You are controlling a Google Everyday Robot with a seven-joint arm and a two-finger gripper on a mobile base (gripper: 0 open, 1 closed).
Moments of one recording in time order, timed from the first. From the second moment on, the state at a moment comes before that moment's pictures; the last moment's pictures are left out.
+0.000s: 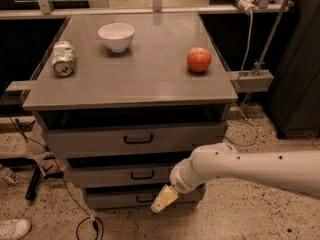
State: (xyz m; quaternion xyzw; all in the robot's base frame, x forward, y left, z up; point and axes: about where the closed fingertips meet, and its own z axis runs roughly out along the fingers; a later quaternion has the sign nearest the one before) arm 0.479 -0.028 0.519 -0.48 0.84 0.17 0.19
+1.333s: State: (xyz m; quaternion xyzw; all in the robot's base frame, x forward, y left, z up) arm 0.541 -0.053 0.483 -0.45 0.85 0.17 0.22
